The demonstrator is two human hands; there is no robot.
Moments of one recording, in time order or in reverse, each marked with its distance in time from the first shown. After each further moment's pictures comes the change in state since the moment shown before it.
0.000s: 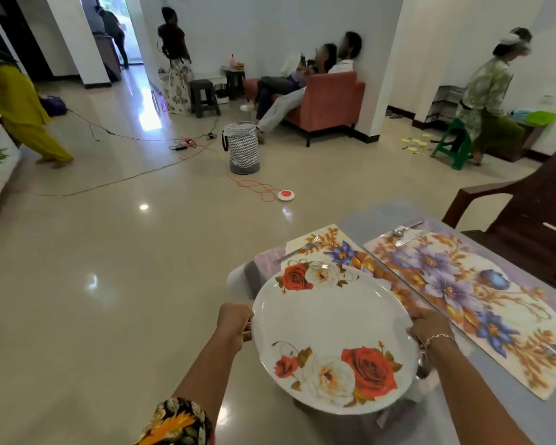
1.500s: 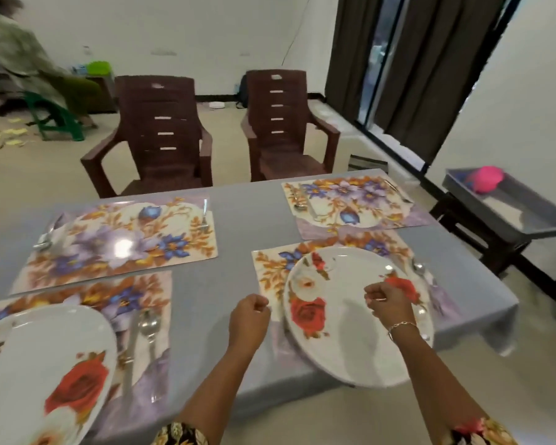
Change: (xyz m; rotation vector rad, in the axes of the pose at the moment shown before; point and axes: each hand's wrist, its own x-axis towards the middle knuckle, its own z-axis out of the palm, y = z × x) left_hand -0.216 -0.147 0.240 0.958 -1.120 0.699; right_hand -0.304 0.257 -0.170 0.392 0.973 0.503
